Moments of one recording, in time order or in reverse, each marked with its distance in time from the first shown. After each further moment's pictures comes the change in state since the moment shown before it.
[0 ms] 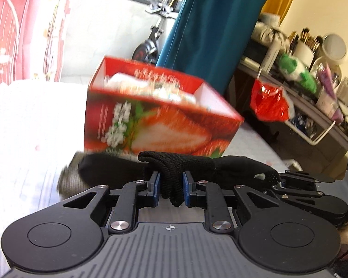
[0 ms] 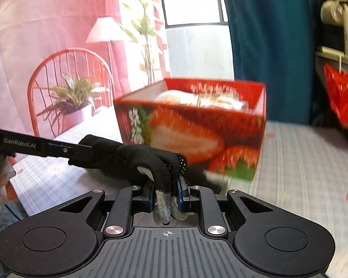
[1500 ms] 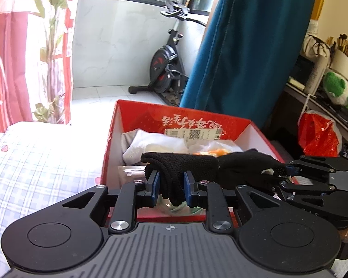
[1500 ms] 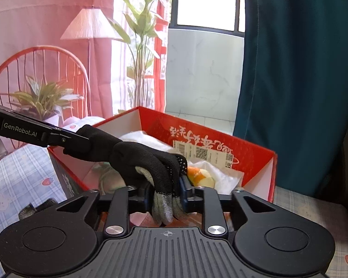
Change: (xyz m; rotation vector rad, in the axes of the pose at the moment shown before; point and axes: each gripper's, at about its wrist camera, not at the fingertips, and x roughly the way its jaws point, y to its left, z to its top) left arm 0.098 0.043 0.130 0.022 0.030 0.133; right arm 0.140 -0.052 0.132 -0.172 0.034 -0.045
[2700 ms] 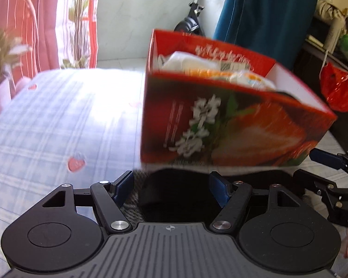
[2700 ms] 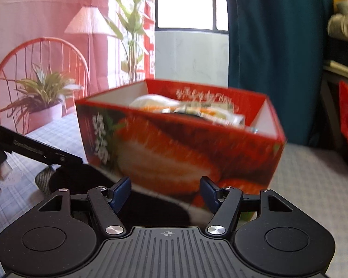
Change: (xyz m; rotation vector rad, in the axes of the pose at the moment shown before) left arm -0.005 0.026 -0.105 -0.014 0.124 0.110; right arm -0.041 0.062 -0.108 0.115 -0.035 -0.071
